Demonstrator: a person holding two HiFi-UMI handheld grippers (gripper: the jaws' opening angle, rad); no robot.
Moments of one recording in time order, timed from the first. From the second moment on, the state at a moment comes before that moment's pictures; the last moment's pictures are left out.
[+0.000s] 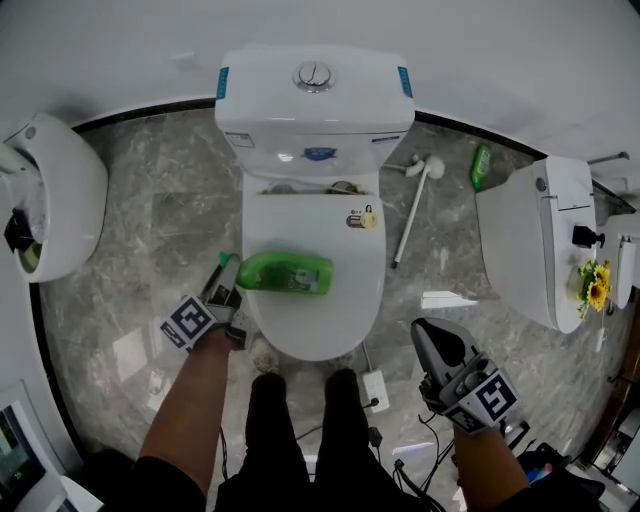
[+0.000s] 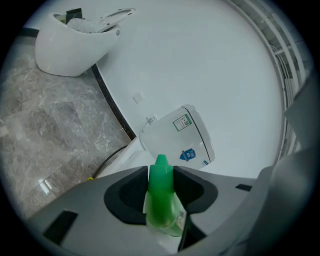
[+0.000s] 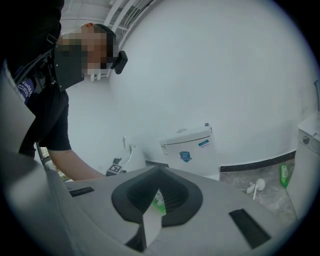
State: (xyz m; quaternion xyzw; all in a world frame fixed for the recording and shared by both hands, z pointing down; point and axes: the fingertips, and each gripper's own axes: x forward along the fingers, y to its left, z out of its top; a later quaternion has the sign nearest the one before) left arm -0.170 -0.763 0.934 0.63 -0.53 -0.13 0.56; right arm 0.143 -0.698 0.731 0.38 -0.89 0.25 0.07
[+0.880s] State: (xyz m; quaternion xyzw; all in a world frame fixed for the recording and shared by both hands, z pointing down) left arm -0.060 -0.785 0.797 0.86 -0.43 0.15 0.23; right arm 0.152 -0.694 0.695 0.37 -0.90 0.23 0.06
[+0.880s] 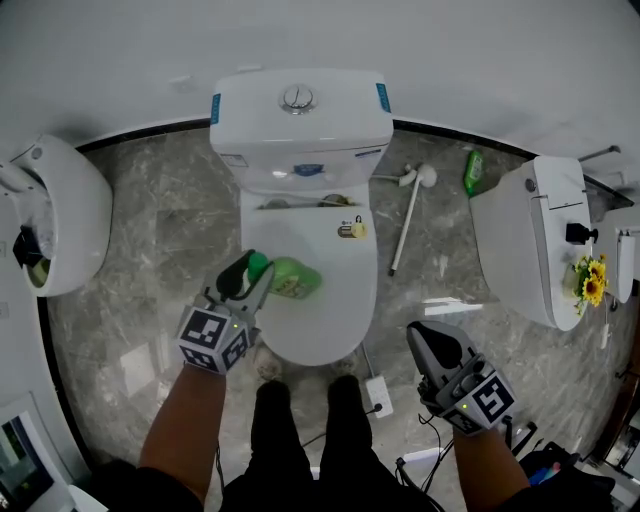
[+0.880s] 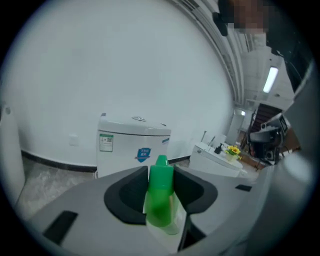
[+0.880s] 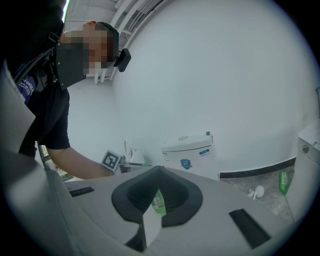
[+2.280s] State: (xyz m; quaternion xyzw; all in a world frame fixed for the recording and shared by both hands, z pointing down) left arm 0.021 -0.716 0.784 0.92 -0.27 0.28 0.01; right arm 0.172 -0.686 0.689 0.39 -0.89 0.22 0.04
